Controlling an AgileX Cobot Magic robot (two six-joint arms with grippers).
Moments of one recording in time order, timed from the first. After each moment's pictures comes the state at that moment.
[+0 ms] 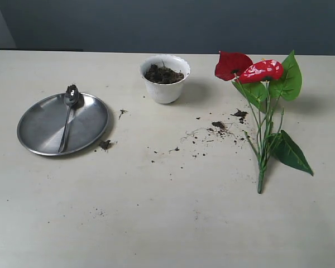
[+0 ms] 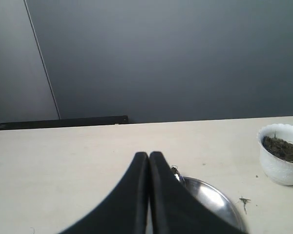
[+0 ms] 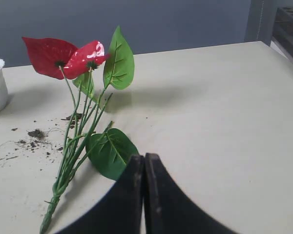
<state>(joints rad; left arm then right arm) 0.09 0.64 -0.57 0.05 0.21 -0.04 0.02 0.01 0.00 0.17 0.37 -0.07</state>
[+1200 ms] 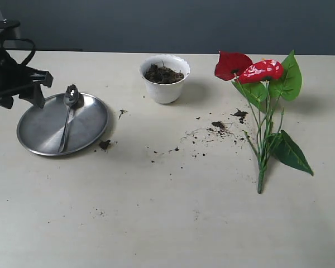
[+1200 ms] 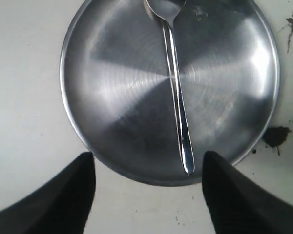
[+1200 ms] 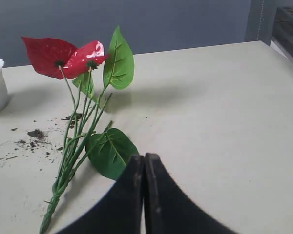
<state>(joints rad) 0.09 1.72 -1.19 -0.11 0.83 0.04 0.02 0.01 0.00 0.17 0.37 -0.07</state>
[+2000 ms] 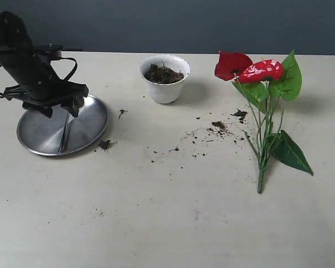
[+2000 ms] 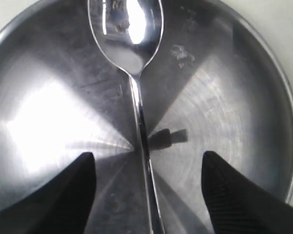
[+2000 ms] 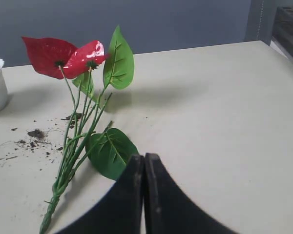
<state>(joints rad) 0.03 2.05 -1.37 -0.17 0.74 0.02 0.02 0.01 0.00 0.17 0.37 -0.07</state>
